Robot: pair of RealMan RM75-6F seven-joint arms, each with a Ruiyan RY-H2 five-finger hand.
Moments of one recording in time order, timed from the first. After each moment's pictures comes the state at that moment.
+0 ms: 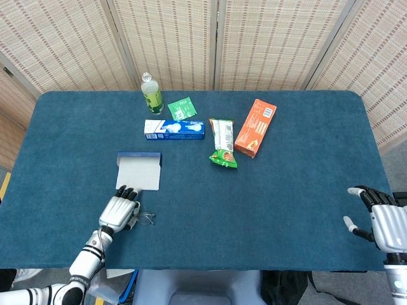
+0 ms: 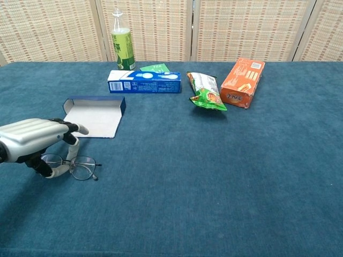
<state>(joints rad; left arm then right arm) -0.57 -1.50 -0.05 -1.61 1.06 1.03 0.61 0.05 -1.05 0.07 -1.73 -1.46 1.47 0.00</state>
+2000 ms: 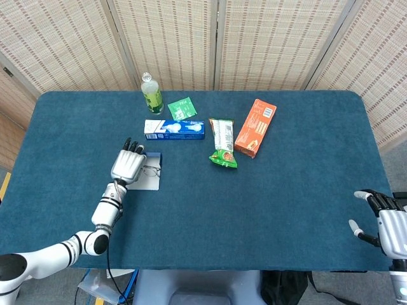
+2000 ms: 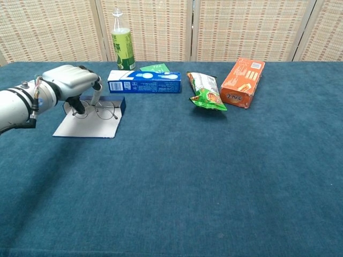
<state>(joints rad) -0.86 -1.70 -0.21 -1.06 0.96 0.90 0.64 0.02 -1.05 0.06 -1.72 -1.47 1.52 0.02</state>
